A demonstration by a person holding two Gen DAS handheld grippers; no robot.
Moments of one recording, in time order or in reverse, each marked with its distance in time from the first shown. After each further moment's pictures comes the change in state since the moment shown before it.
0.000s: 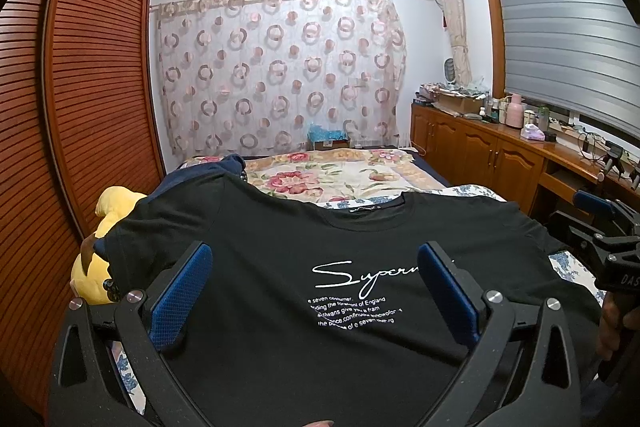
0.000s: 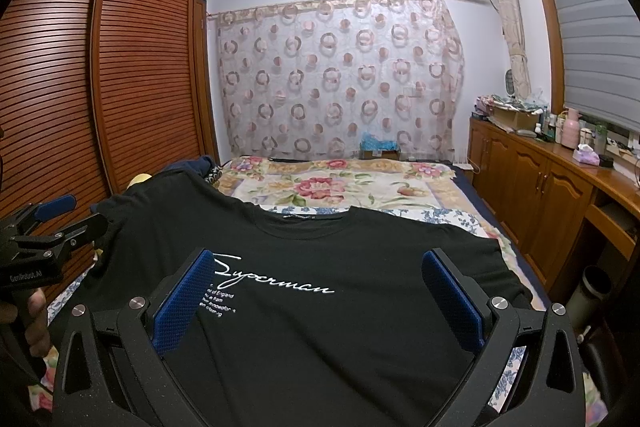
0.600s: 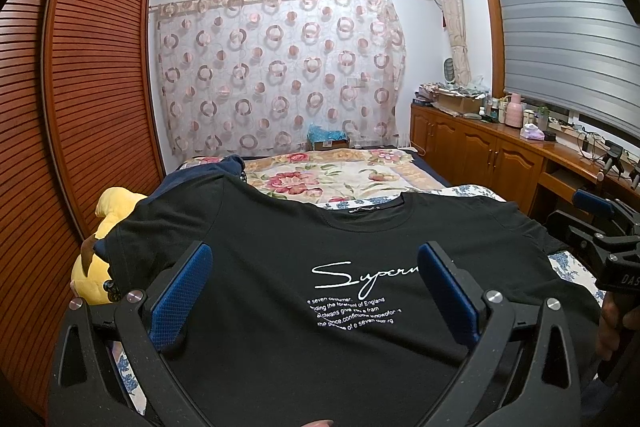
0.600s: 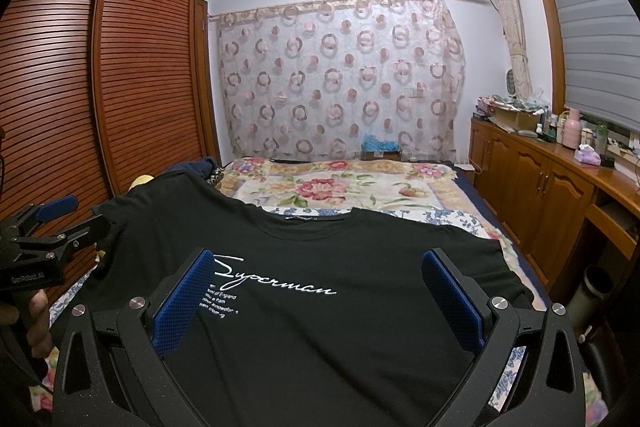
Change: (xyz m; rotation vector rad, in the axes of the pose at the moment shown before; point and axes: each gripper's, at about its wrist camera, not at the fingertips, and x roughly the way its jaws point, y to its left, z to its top) left arm 0.000 -0.002 -0.001 0.004 -0.002 0.001; right arm 0.000 -0.002 -0.001 0.002 -0.003 0.005
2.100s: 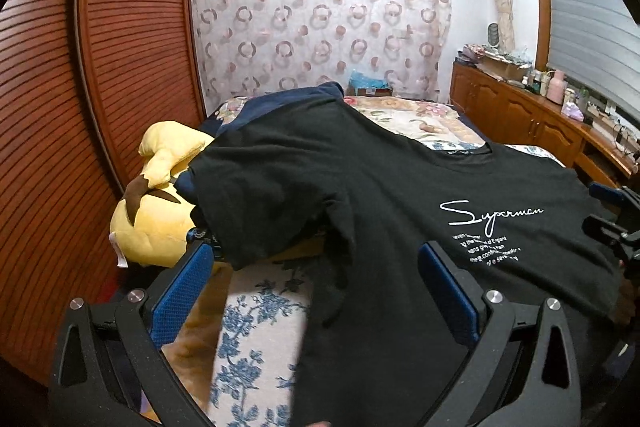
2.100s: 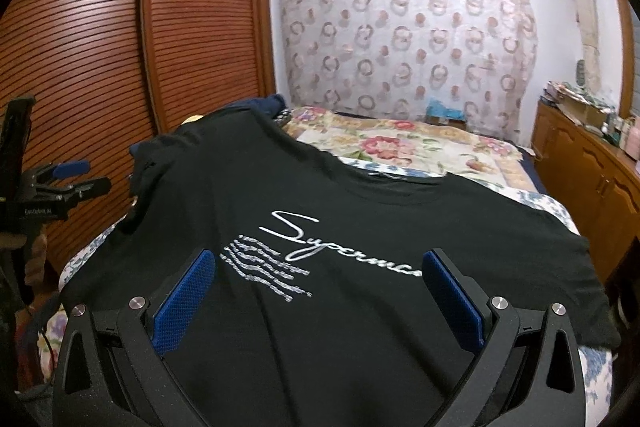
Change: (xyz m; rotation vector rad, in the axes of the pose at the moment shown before) left arm 0.027 0.137 -0.037 -0.059 0.206 0.084; right arm 0.075 0.006 0.021 -0.119 0.173 0.204
